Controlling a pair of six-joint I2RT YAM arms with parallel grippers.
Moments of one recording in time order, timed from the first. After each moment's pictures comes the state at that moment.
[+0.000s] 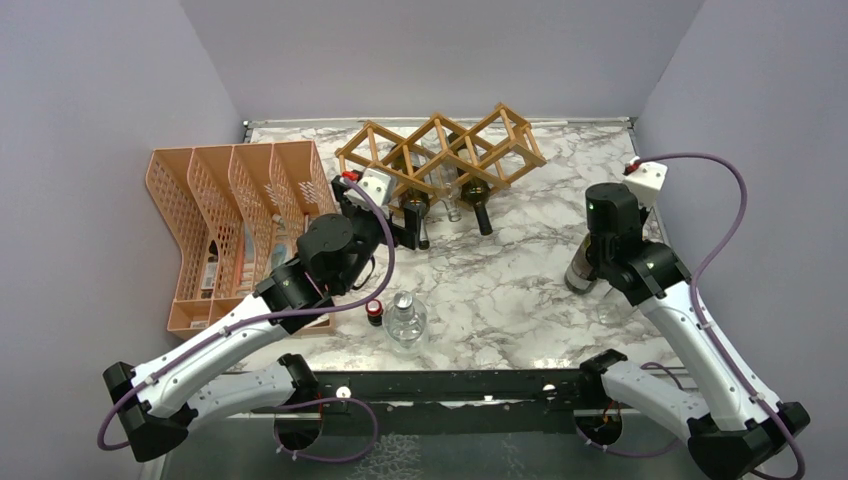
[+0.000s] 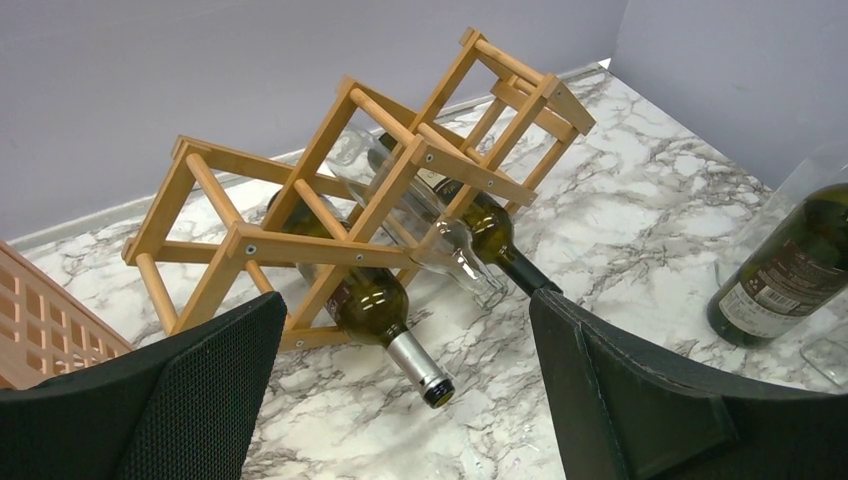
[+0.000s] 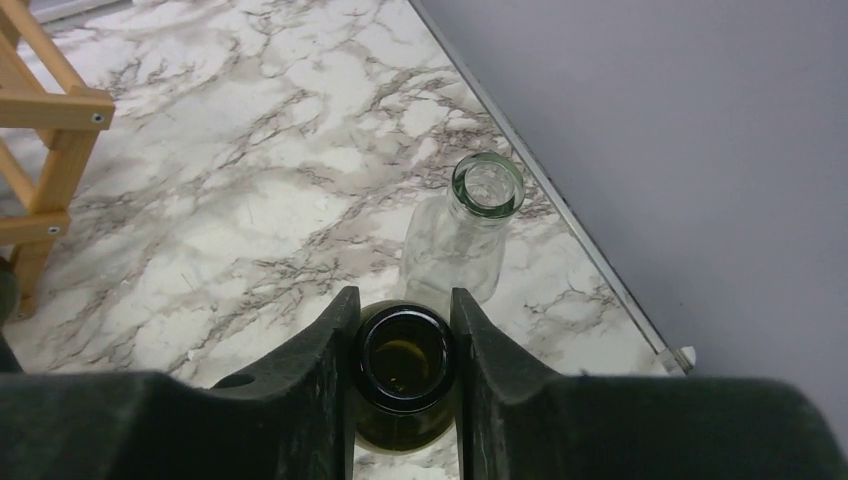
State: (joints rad) left arm -0.92 0.90 0.94 -0.05 -0.45 -0.02; right arm 0.43 0.93 1.03 -0.68 0.95 0.33
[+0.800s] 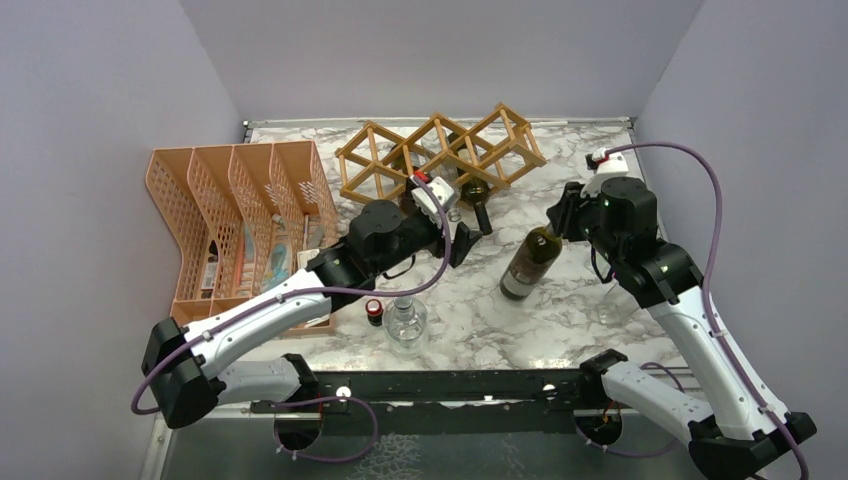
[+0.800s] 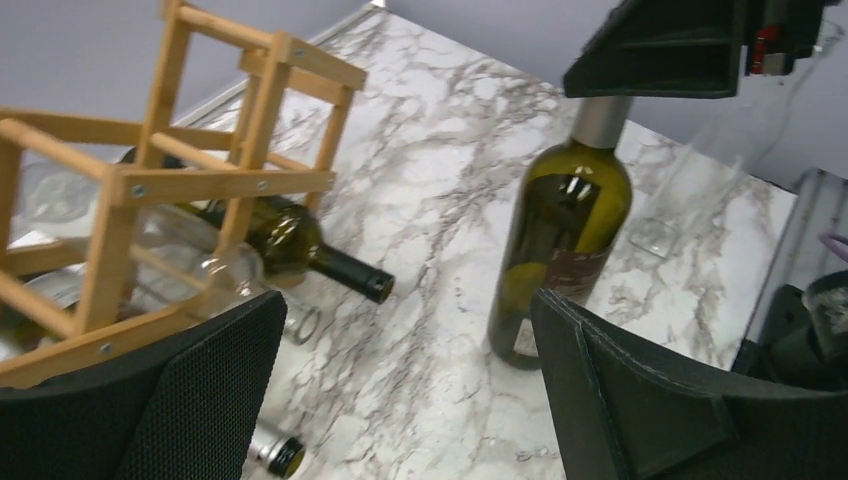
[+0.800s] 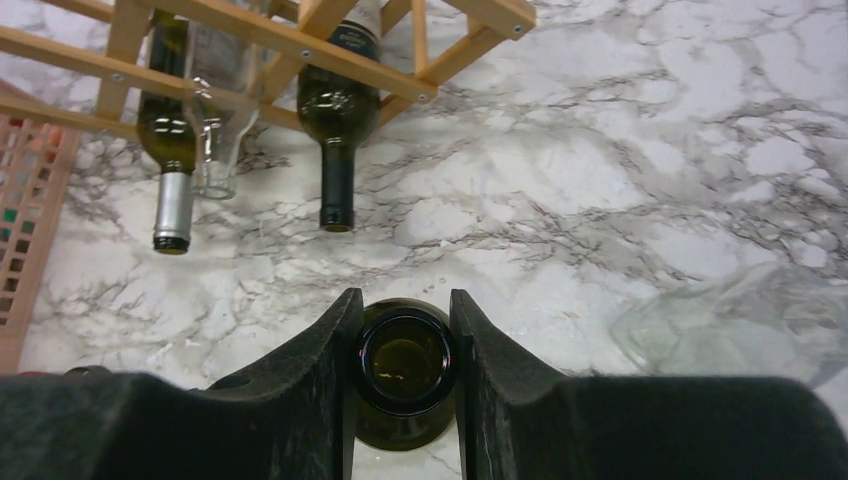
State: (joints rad) left arm -0.92 1.14 0.96 0.10 -0.04 -0.03; right arm 0.42 0.89 1.10 -0.64 0.23 0.22
